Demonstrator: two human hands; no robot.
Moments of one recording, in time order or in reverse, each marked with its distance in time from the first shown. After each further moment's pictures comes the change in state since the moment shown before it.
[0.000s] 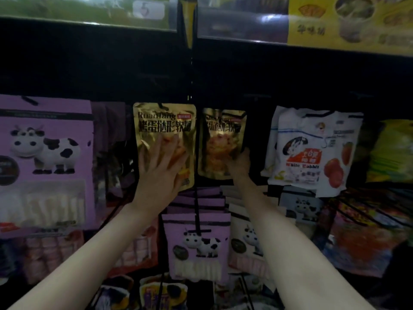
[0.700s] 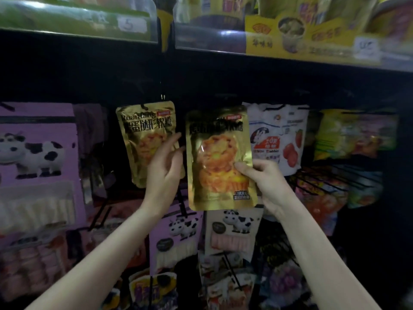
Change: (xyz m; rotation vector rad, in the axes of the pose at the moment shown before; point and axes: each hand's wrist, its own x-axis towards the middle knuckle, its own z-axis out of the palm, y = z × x) left_hand 0.003 0.064 -0.079 -1.256 0.144 -0.355; right_hand -0.166 -0.062 -0.120 0.210 -0.171 -0.068
